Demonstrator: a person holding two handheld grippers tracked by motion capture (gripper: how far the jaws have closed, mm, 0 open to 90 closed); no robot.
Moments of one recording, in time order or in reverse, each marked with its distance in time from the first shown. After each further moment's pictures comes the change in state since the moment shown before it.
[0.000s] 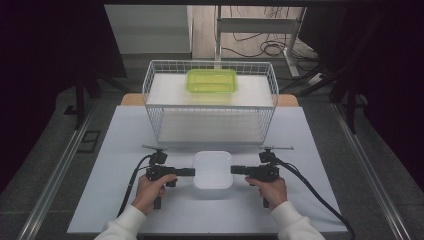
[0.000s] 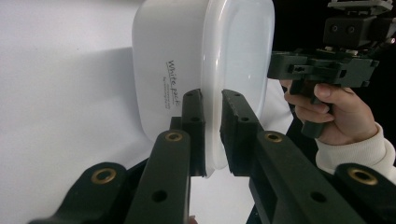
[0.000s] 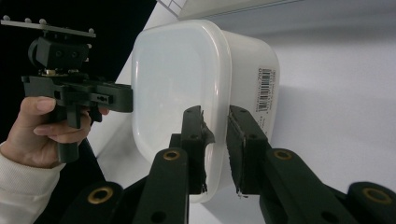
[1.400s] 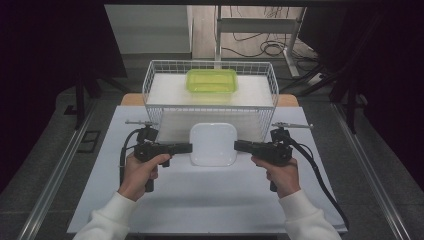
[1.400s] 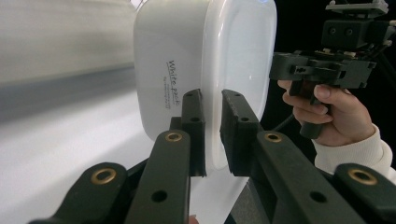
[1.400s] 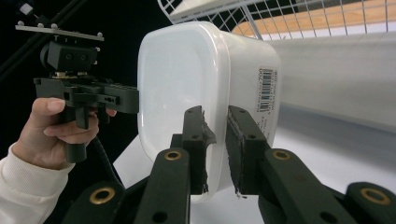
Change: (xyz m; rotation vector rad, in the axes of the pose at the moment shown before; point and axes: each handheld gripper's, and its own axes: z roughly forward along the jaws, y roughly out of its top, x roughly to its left) left arm -0.092 0.047 -0.059 -0.139 0.013 0.218; right arm 0.079 0.052 -0.057 -0.175 0.037 -0.202
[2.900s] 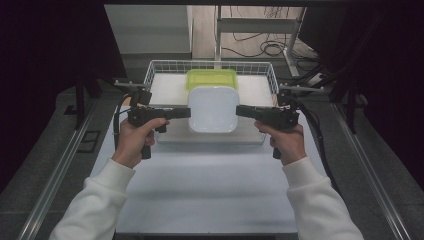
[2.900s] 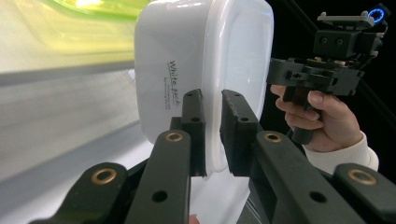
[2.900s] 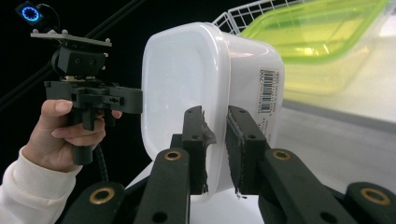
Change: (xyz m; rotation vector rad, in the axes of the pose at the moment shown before) left arm -0.019 0.079 -0.024 -0.084 -0.028 0.055; right arm 0.020 0.084 -0.008 -0.076 0.028 -0.089
